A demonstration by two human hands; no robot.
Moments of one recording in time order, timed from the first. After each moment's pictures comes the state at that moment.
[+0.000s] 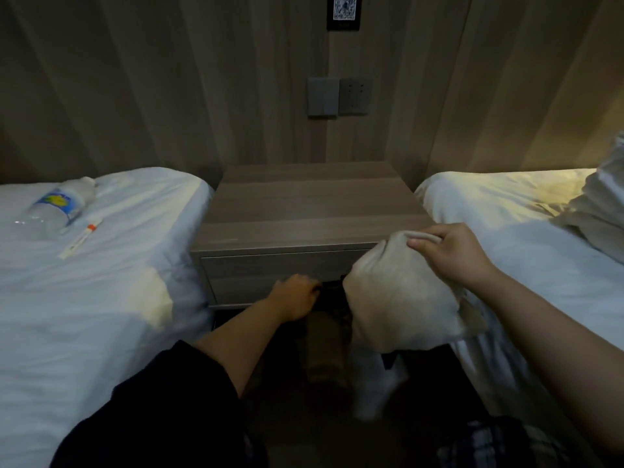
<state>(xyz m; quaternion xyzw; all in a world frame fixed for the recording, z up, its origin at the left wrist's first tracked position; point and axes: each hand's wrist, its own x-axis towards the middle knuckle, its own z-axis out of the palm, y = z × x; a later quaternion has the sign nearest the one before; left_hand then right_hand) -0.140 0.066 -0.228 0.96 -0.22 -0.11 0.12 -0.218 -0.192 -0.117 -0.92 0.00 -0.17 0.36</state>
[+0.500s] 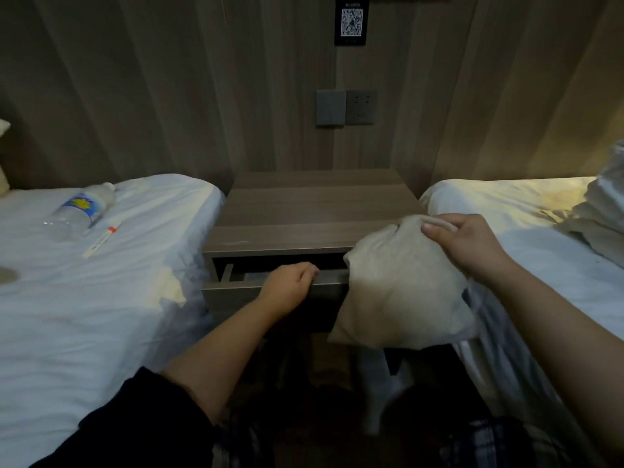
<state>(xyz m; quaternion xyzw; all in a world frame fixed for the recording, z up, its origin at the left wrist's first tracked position) -0.176 0.084 -0.181 0.94 -0.17 0.04 0.30 -0.233 -0.189 -0.088 -0.87 0.03 -0.17 0.45</state>
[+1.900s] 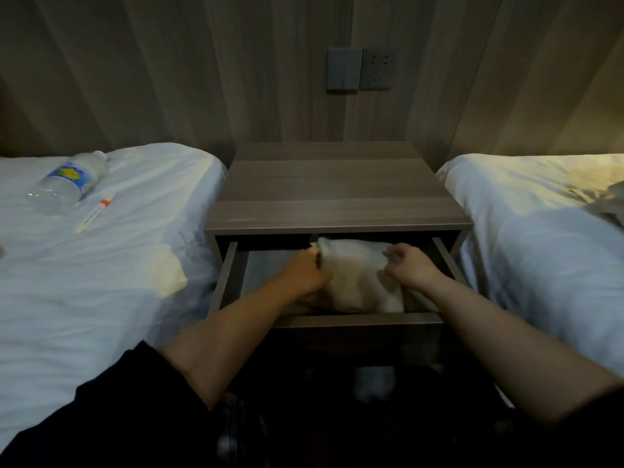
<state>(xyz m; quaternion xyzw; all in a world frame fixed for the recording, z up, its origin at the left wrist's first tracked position) -0.165 0.073 -0.195 0.93 -0.10 -0.11 0.34 -0.177 -0.140 -0.191 -0.91 0.09 0.09 0.40</state>
